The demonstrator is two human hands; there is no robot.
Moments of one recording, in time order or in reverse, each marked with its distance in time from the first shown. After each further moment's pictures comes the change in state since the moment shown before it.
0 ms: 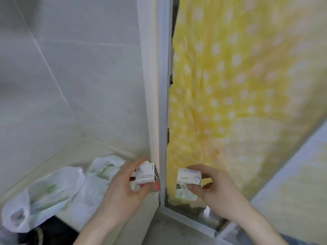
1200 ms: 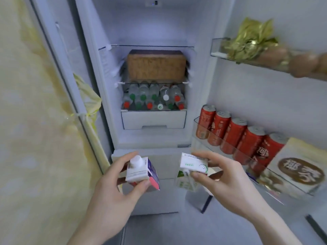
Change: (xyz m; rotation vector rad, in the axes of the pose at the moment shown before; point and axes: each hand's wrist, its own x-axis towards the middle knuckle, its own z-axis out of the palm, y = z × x) left_hand -0.038 0.390 0.498 -0.419 -1.693 0.909; right_hand -0.340 0.079 -0.197 -0.168 1.756 1.115
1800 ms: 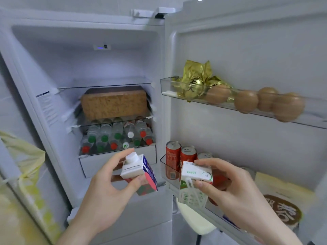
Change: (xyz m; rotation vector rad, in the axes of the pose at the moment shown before) left_hand 0.141 0.064 0.073 -0.036 -0.142 0.244; right_hand 0.046 0.024 -0.088 0.055 0.252 -0.011
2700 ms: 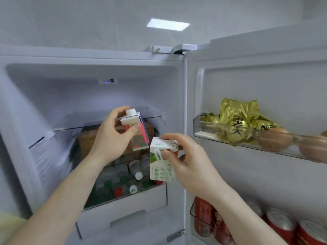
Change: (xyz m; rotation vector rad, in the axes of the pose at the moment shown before) left_hand 0.286 -0.003 -0.083 -0.046 0.088 0.401; right_hand 0.202 -0.077 0.118 -0.104 0.162 -0.275
